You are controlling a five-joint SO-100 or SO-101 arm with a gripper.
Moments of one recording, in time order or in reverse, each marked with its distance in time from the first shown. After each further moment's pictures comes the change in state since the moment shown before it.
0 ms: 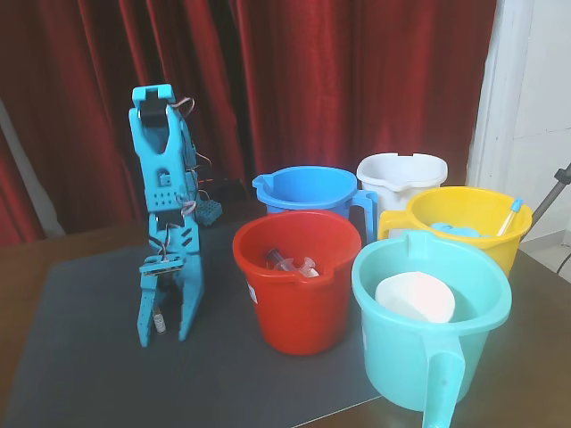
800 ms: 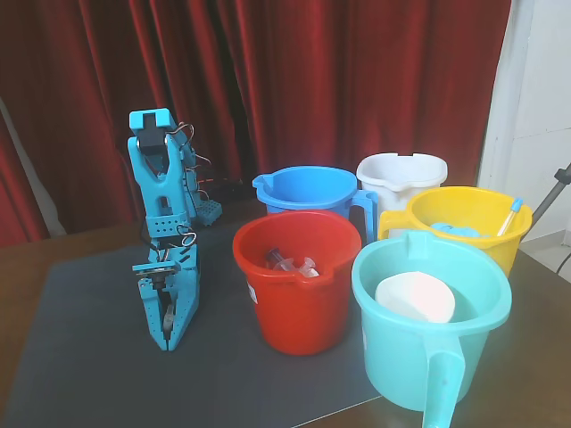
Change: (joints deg) arm 0.2 -19.0 -4.7 -18.2 -0.6
